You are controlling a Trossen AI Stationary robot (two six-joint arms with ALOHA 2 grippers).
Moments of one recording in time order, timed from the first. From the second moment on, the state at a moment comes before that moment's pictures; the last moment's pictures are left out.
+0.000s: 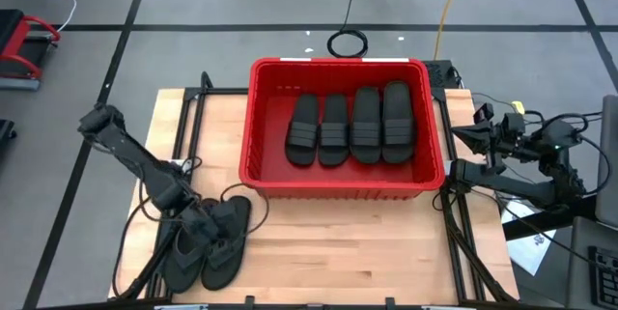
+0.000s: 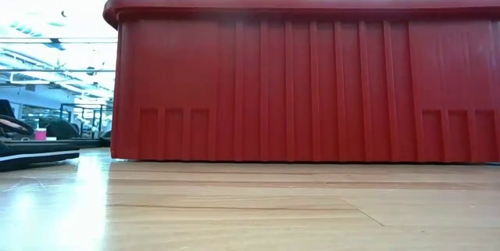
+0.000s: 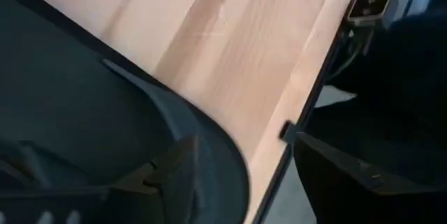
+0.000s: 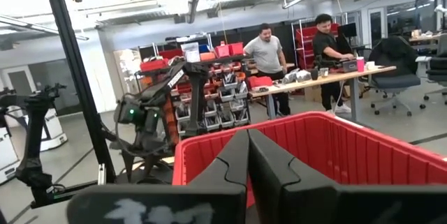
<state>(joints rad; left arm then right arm) -0.74 1.17 0.76 -0.53 0.00 -1.34 -0.29 0.04 0.78 -0.59 -0.10 0.20</state>
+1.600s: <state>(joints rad) -0.73 1.24 0.71 -0.57 0.02 -1.30 -0.29 0.04 0.78 -0.52 -0.10 0.25</state>
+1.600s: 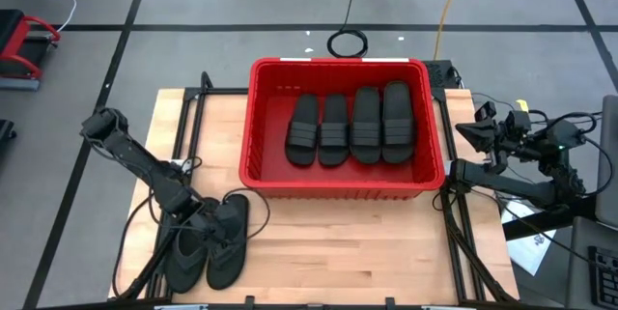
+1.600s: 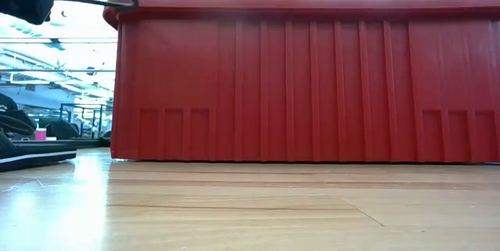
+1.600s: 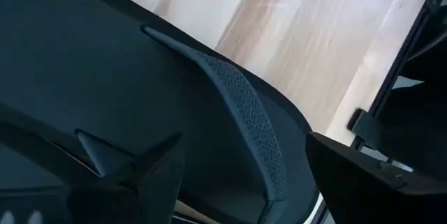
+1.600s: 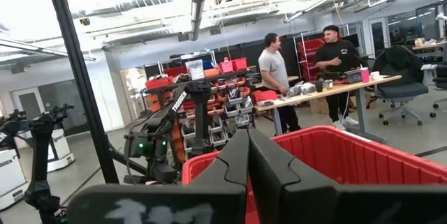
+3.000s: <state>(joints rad) -0.76 1.30 0.57 -0.21 0.05 -1.41 -0.29 0.04 0.78 -0.60 -0.10 0.19</state>
